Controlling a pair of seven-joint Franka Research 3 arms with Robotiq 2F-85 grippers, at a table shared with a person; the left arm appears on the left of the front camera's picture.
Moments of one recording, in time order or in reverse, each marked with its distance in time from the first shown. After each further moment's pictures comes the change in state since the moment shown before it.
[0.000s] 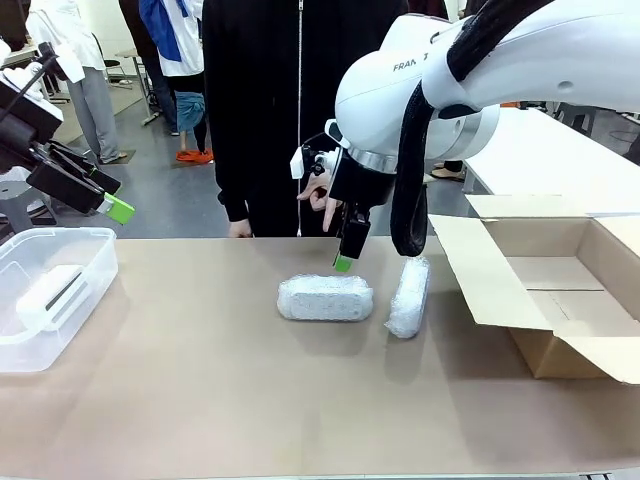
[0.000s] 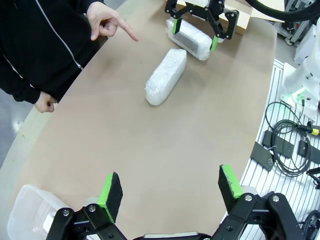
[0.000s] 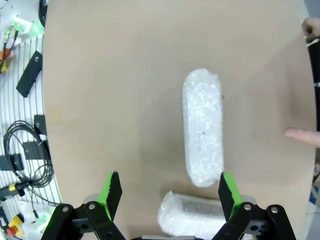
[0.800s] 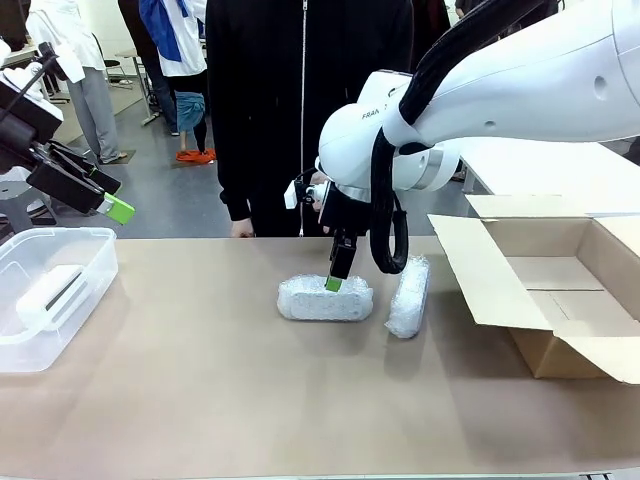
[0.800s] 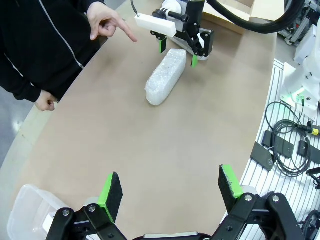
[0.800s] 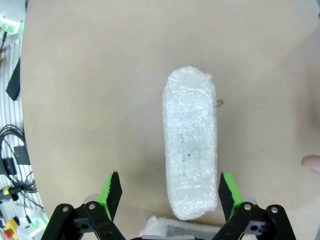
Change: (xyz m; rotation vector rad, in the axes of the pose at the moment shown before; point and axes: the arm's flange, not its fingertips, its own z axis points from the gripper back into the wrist) left arm 0.000 0.000 0.000 0.000 0.000 0.000; right arm 0.000 -0.039 -0.071 0.059 0.029 -0.019
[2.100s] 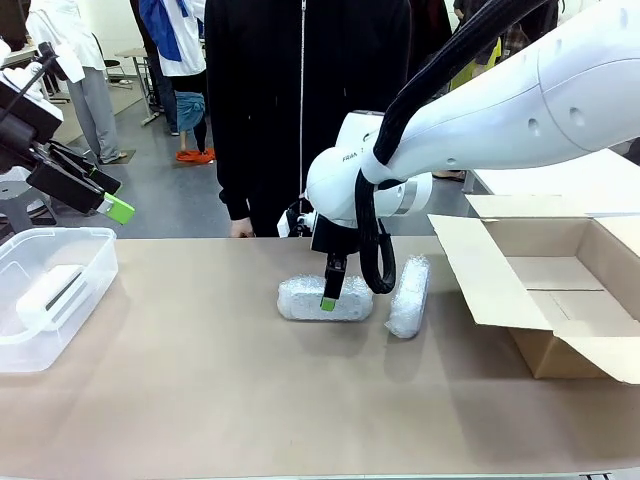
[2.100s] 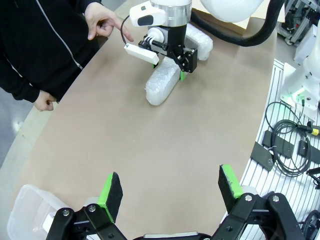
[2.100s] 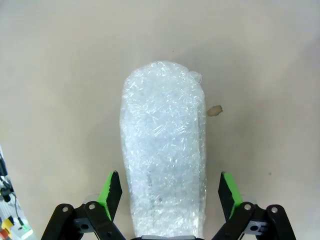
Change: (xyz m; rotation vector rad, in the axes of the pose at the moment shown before) left arm 0.000 0.000 0.000 0.000 0.000 0.000; right arm 0.005 -0.029 -0.068 0.035 0.065 -0.010
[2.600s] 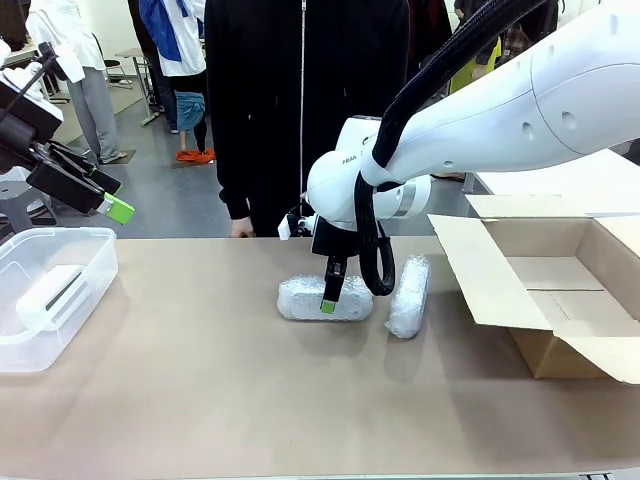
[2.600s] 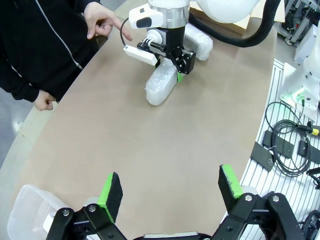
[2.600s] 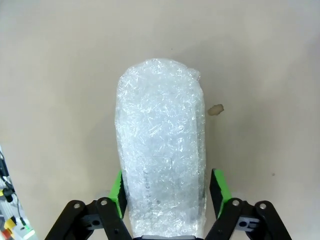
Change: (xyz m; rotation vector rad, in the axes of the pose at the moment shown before) left arm 0.000 0.000 0.000 0.000 0.000 0.000; right arm -0.002 -0.003 -0.004 0.017 0.003 -0.011
